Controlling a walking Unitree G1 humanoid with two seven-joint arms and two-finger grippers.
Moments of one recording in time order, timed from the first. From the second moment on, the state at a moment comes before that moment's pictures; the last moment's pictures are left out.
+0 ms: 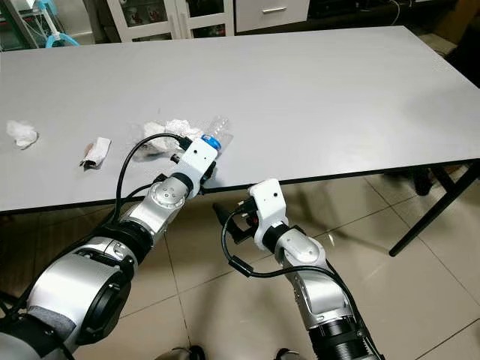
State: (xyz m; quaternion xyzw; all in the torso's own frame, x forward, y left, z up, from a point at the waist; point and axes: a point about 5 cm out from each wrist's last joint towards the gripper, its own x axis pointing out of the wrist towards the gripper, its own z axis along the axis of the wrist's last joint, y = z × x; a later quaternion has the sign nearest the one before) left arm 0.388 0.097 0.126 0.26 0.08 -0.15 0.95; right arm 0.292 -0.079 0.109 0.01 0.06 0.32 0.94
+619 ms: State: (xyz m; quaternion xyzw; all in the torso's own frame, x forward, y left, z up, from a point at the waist) left arm 0.379 0.107 0.106 0.24 0.10 -0.12 0.96; right arm 0.294 -0.077 0.109 0.01 0.06 0.32 0.94
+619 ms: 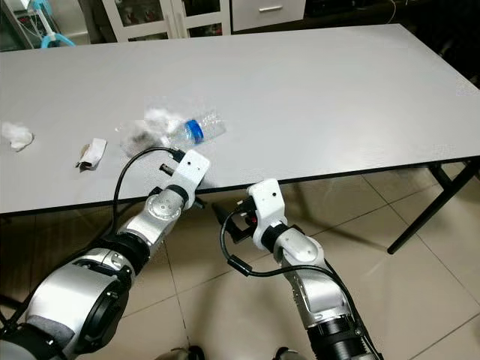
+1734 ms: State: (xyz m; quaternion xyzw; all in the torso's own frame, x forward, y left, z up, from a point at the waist) left arm 0.413 0.112 0.239 0.06 -0.13 -0.08 0.99; right arm 0.298 -0.075 0.109 0.01 0.05 0.33 0.94
